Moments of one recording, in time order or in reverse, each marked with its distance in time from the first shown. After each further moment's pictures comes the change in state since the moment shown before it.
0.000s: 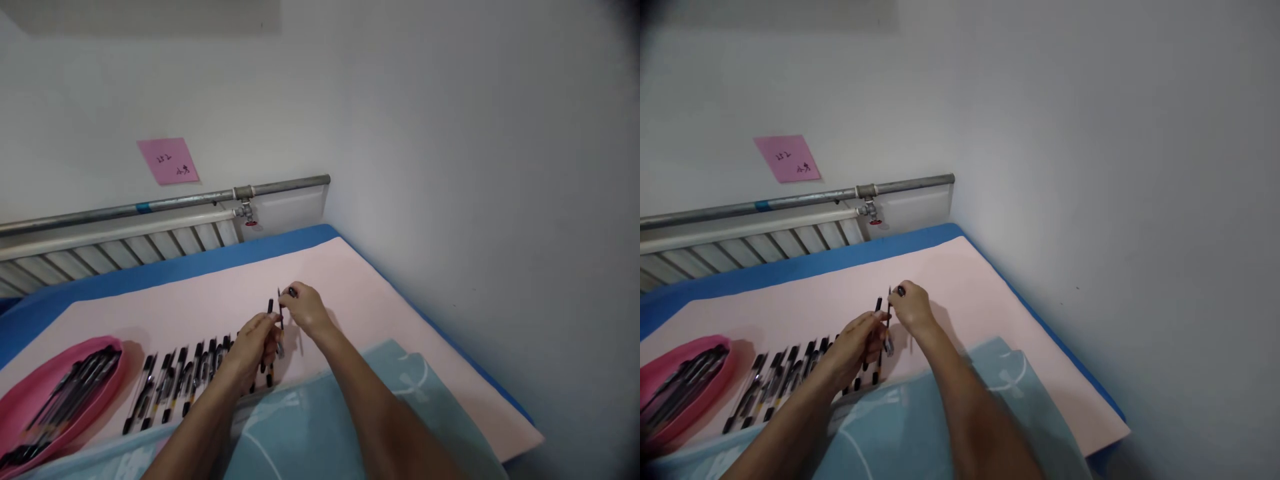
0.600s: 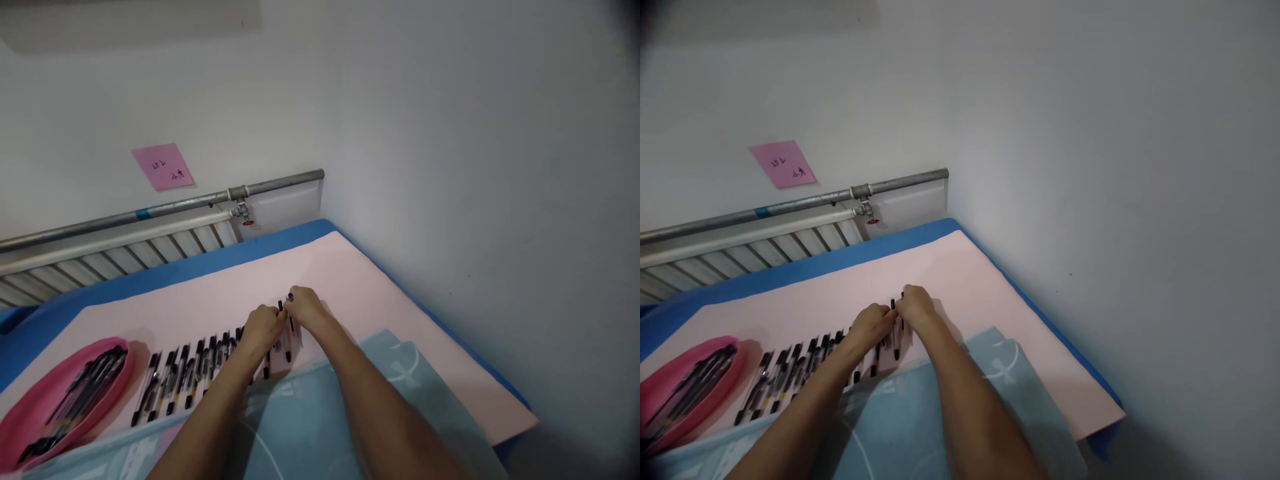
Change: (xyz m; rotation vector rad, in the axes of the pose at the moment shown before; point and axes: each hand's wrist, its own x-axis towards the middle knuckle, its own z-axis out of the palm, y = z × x) left_hand 0.040 0.011 0.018 1.244 0.055 -0.007; right_hand 0.014 0.033 0.004 -0.451 -0.123 0.013
